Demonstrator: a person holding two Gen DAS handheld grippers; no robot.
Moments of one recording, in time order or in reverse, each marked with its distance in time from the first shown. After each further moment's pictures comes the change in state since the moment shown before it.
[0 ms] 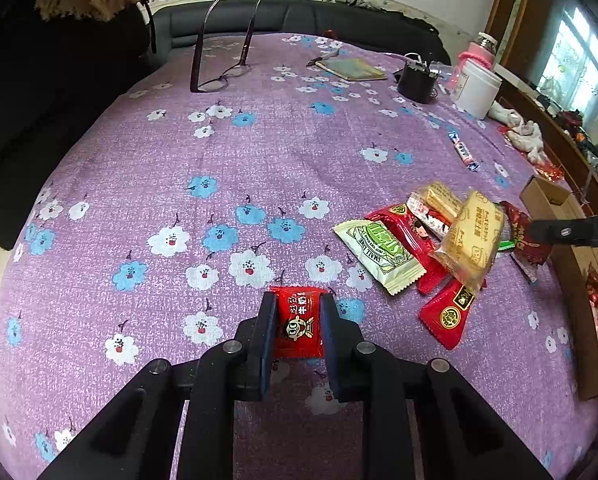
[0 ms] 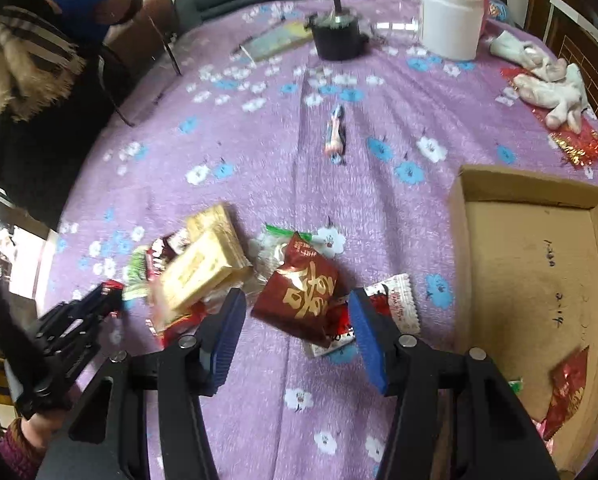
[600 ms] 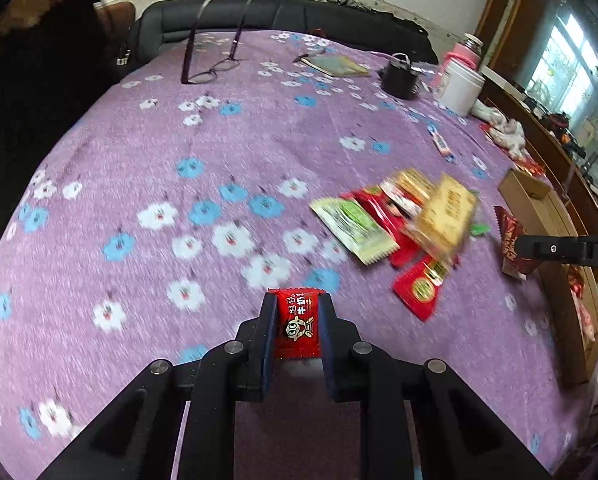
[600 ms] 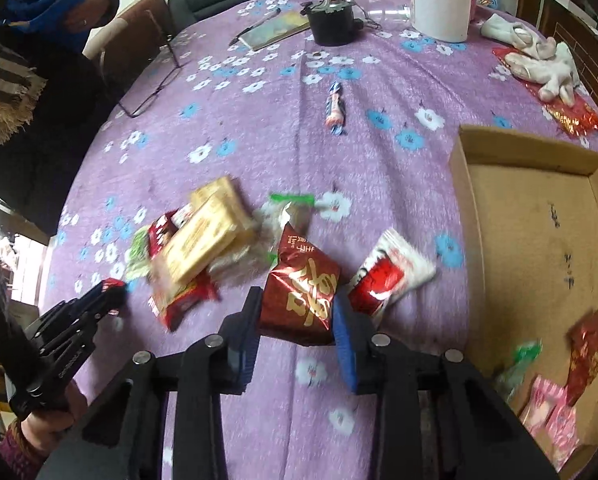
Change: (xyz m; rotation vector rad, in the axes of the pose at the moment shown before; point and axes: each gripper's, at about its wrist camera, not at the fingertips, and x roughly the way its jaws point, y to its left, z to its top) left arm -0.014 -0.009 -0.019 -0.010 0.014 -0.059; right arm -0.013 0.008 -0.035 0.026 -0.018 0.040
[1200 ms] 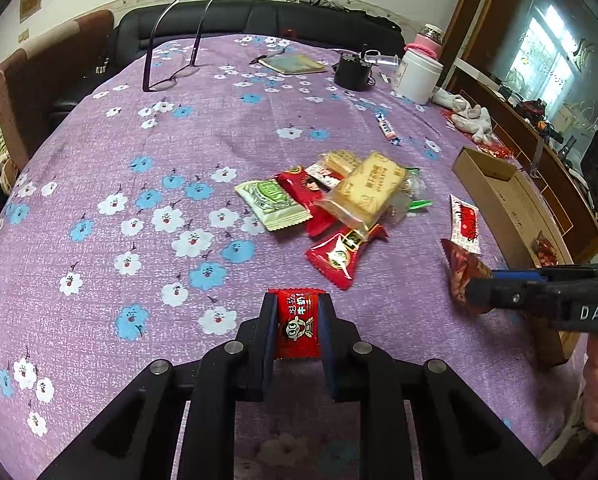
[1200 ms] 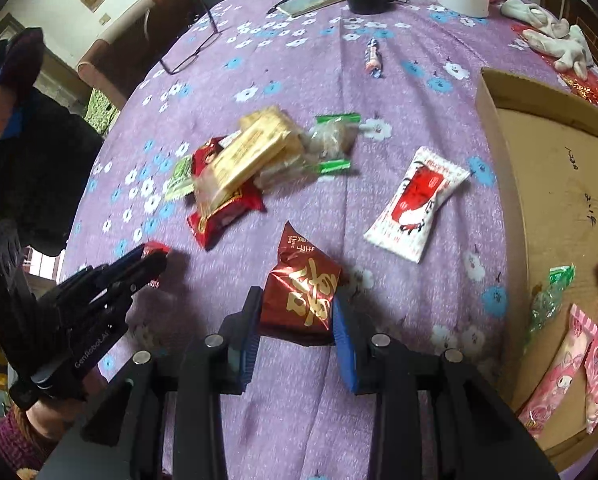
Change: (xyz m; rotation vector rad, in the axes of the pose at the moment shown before) left arm -0.018 -0.042 -0.015 0.040 -0.006 -0.056; right arm -0.005 0.017 -0.045 -0.055 0.056 0.071
